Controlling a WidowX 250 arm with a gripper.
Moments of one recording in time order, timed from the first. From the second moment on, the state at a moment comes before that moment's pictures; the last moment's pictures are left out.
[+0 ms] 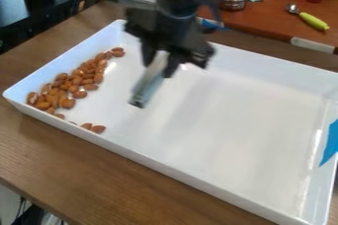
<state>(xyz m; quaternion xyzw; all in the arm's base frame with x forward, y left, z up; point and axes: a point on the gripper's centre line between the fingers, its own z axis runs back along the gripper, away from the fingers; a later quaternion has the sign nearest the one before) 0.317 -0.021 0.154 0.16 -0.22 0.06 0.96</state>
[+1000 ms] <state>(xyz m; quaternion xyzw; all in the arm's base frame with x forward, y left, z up) 0.348 -0.147 0.102 0.12 -0.19 0.06 0.97</state>
